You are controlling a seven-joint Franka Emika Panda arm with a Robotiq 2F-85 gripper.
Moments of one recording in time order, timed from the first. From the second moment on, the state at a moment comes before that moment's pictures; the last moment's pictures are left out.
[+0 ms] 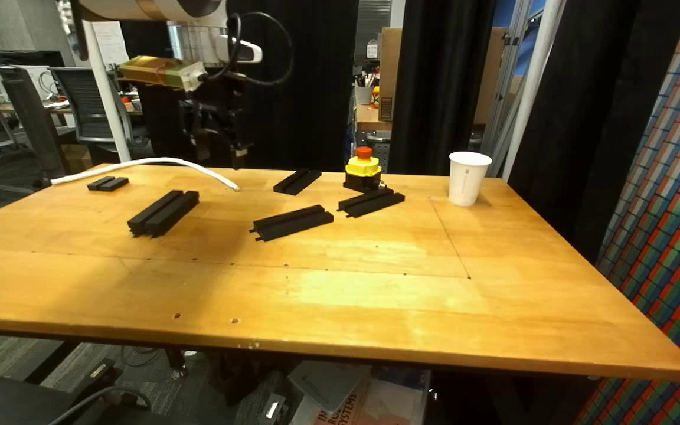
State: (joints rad) arm 0.15 0.01 0.06 -2.30 0.01 2.35 0.50
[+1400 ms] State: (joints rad) arm 0.06 0.29 -0.01 -2.26 0.12 2.52 0.62
